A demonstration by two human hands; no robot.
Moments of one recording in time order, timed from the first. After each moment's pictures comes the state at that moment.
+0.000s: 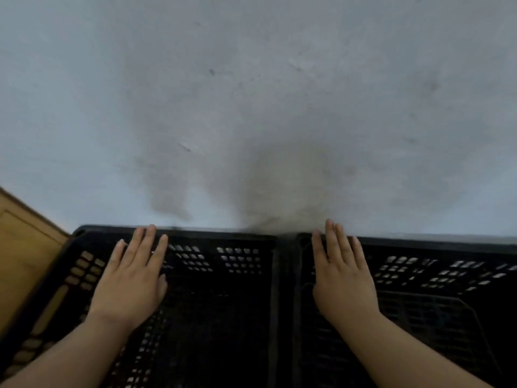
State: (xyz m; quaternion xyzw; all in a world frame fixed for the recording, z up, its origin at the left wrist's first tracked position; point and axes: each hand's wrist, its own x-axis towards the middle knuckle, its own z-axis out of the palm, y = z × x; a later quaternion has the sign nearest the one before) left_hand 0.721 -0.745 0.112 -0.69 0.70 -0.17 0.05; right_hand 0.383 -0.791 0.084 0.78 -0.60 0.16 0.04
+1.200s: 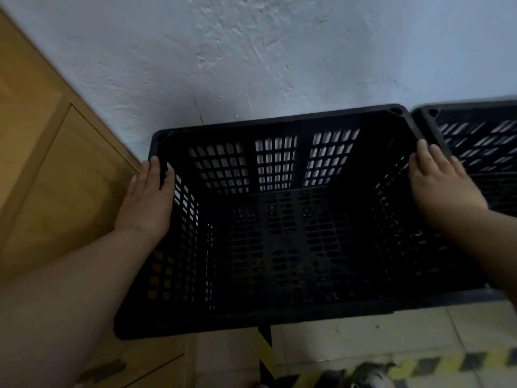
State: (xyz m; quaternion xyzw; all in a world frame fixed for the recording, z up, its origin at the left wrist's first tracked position) left_hand 0.972 -0.718 0.049 -0.69 0.71 0.00 0.13; right_hand 0.535 -0.705 0.073 0.66 -0.72 -0.21 0.00
